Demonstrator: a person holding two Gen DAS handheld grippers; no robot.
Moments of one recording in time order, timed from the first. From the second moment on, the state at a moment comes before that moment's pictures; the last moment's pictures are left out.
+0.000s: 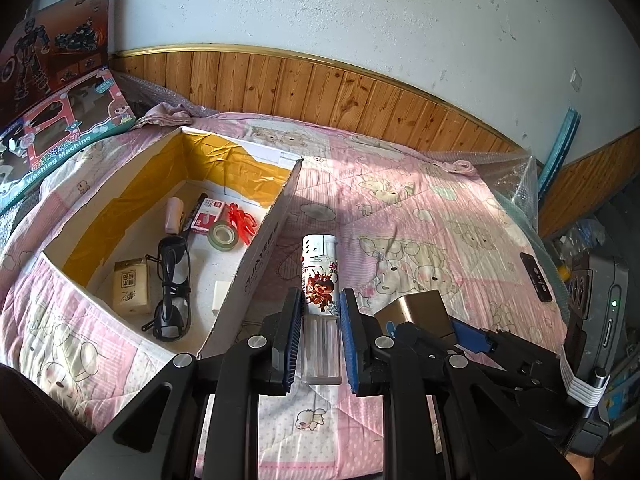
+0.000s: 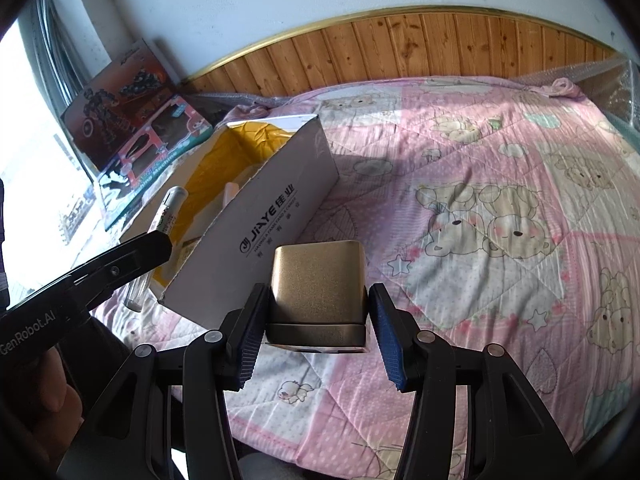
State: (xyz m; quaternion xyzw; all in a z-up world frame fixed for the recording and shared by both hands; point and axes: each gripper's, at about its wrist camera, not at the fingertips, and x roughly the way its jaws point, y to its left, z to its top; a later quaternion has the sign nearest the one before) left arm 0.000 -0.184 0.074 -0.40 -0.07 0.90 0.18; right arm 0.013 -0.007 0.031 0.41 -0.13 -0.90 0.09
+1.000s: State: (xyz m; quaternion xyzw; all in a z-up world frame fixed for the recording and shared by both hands) left arm -0.026 -0.311 0.092 -0.37 -0.15 0.91 0.11; right arm -0.014 -0.099 0.088 0.38 -0.09 -0.91 0.15
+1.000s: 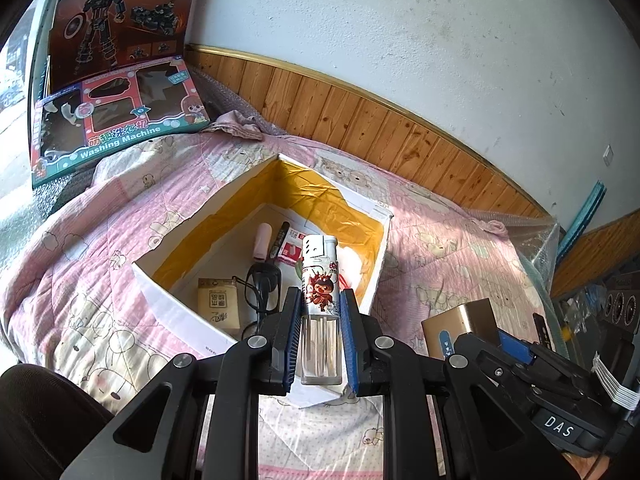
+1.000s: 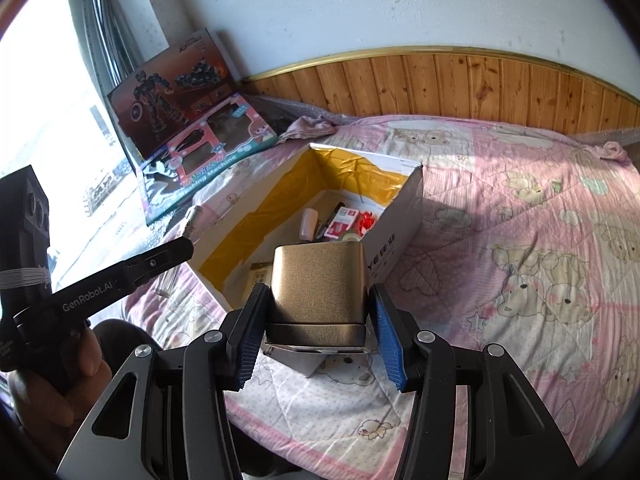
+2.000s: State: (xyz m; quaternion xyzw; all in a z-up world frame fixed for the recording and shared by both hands) left arm -0.108 -0.285 0.039 -0.46 -0.18 0.86 0.14; right arm -0.141 -0.128 0.097 0.41 -0.07 -0.88 0.20
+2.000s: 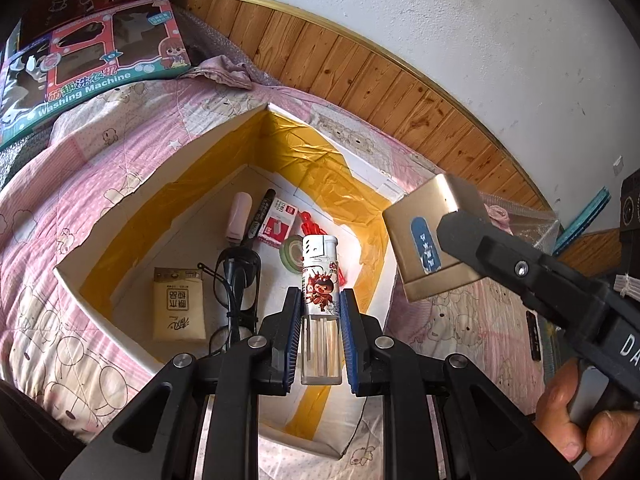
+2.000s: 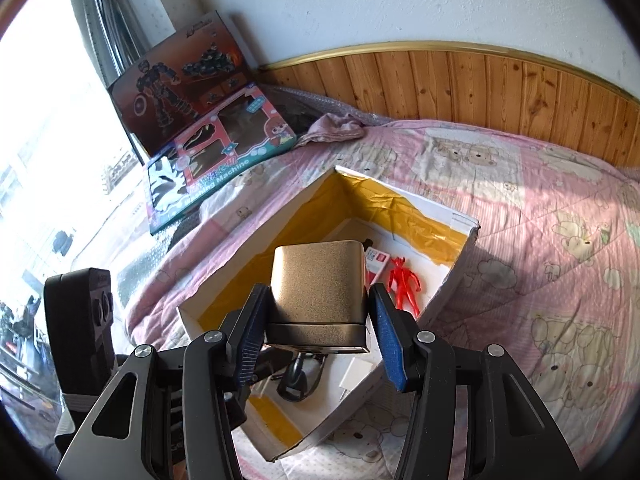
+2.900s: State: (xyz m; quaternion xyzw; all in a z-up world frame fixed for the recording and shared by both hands) left arm -0.171 -0.270 -0.017 -0.53 -0.23 0.81 0.11; right arm -0.307 -0.189 0.043 0.49 0.03 -0.84 0.25
